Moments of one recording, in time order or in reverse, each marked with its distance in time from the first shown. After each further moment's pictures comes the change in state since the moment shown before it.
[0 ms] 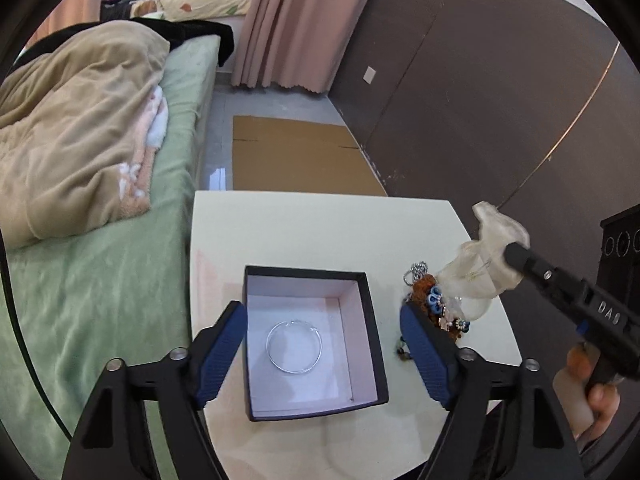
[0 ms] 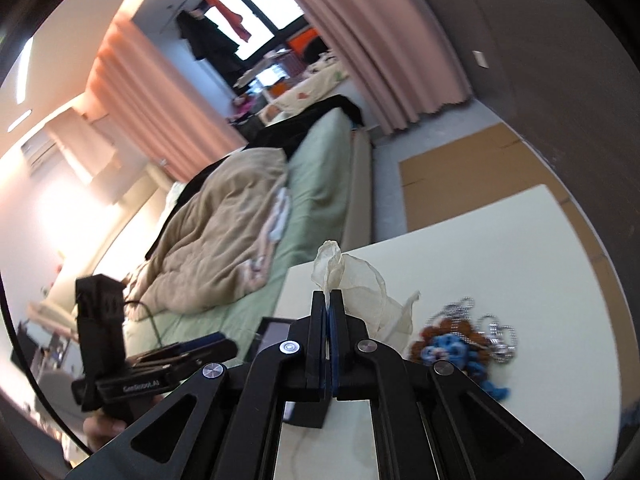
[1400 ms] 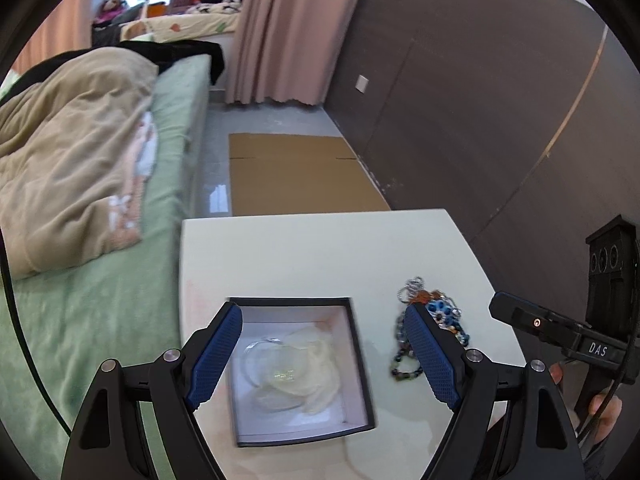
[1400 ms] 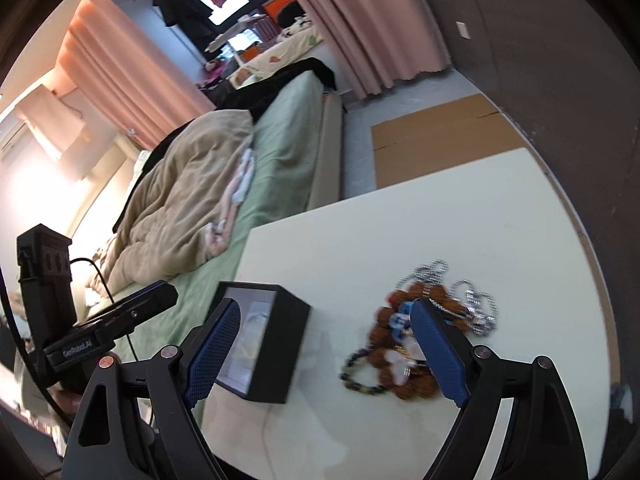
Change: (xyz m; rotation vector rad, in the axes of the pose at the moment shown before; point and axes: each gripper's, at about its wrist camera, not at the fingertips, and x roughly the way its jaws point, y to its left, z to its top) left arm 0.010 -0.030 0.010 0.070 -0.034 0.025; right arm 0.003 -0.035 -0.006 0.041 0.131 -0.147
